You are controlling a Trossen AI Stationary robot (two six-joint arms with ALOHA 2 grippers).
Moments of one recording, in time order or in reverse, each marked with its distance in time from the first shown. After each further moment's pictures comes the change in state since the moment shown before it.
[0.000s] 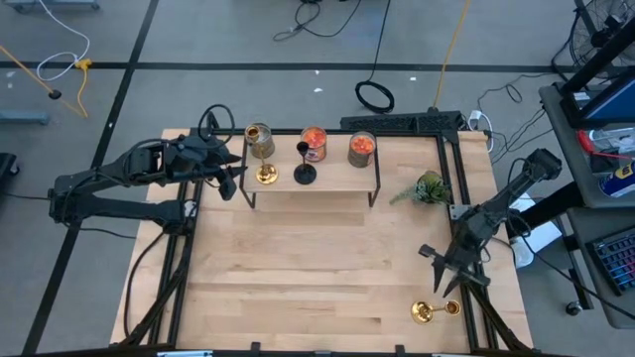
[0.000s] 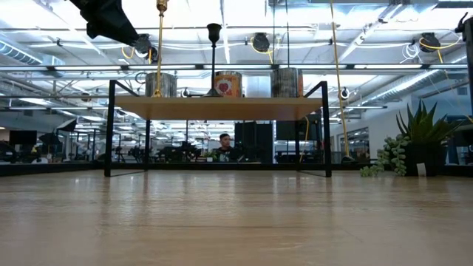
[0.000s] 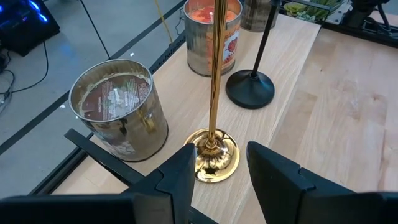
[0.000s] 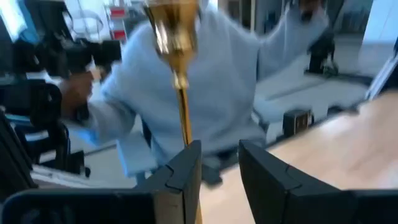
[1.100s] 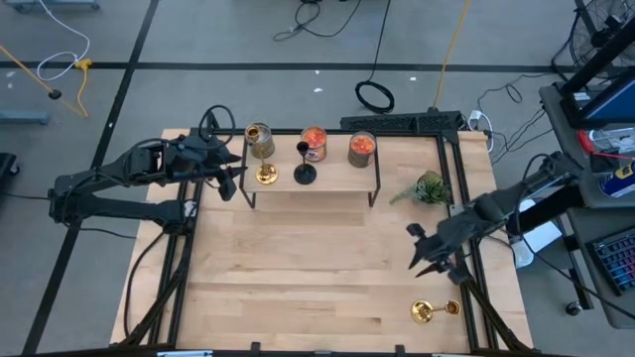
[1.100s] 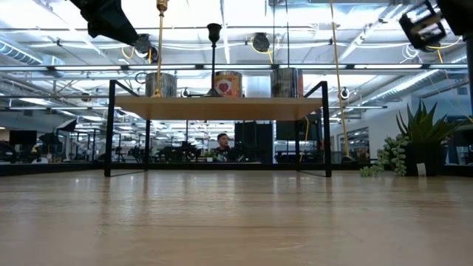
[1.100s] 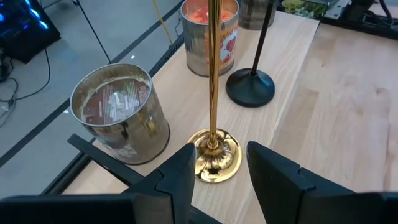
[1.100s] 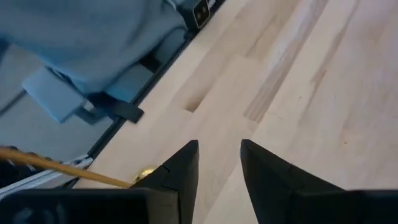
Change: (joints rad) left arm 0.000 0.000 0.000 0.001 0.000 0.039; right arm -0.198 0.441 0.634 -0.838 0.156 0.032
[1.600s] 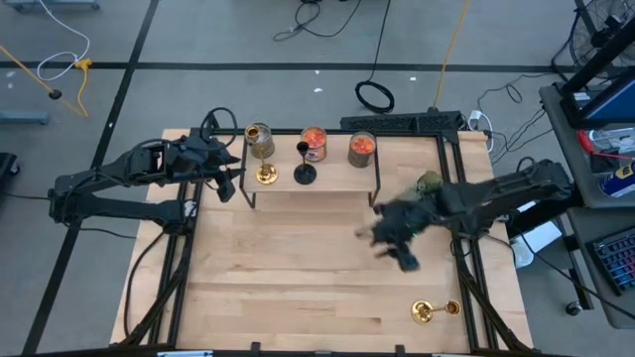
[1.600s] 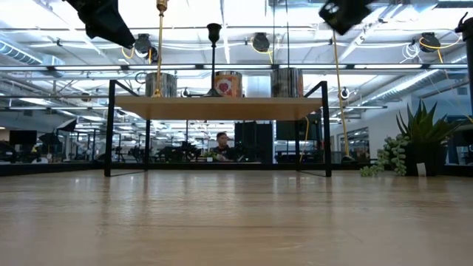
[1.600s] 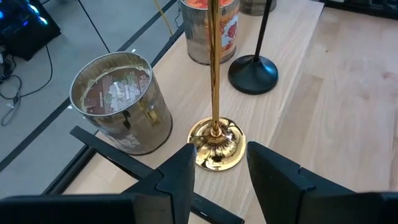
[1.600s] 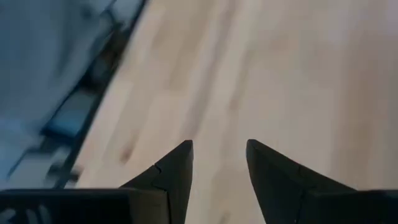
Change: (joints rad) left arm 0.000 0.000 0.000 -0.041 0.000 0.021; right arm -0.270 0.463 0.468 -0.178 0.019 -0.038
